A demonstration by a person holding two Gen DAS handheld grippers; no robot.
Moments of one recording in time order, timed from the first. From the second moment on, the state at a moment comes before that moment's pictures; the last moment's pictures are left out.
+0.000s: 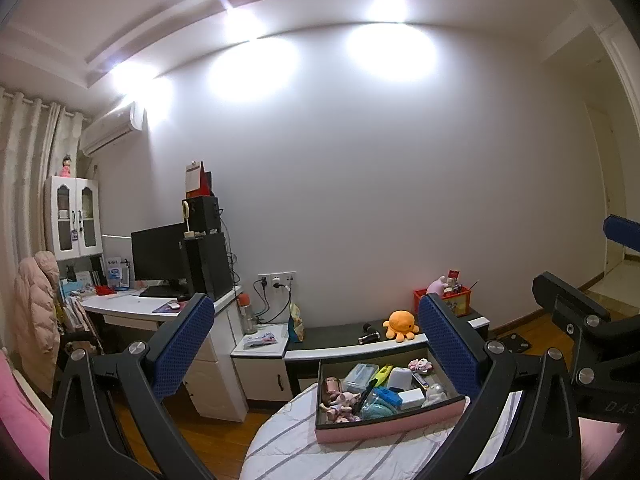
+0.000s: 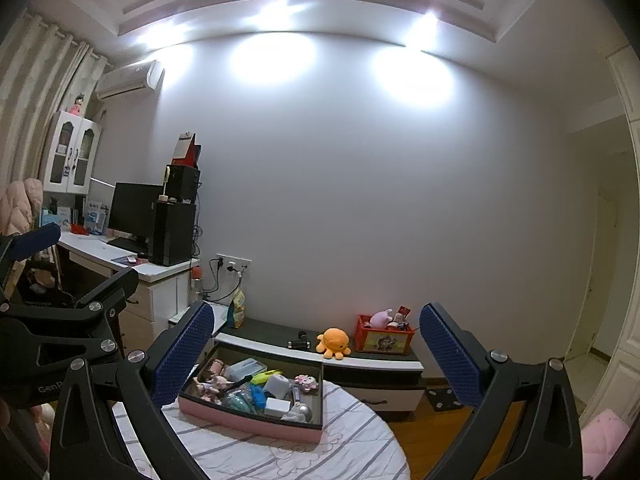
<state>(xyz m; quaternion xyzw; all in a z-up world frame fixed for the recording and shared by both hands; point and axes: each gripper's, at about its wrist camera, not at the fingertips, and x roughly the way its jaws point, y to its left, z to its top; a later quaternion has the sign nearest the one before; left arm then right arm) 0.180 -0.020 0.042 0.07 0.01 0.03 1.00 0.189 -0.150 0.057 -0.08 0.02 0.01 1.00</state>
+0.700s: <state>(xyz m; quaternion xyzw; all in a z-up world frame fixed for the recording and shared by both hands) 0.182 -0.022 0.048 0.06 -0.01 0.02 1.00 0.195 -0.153 0.071 -0.08 0.02 0.01 1.00</state>
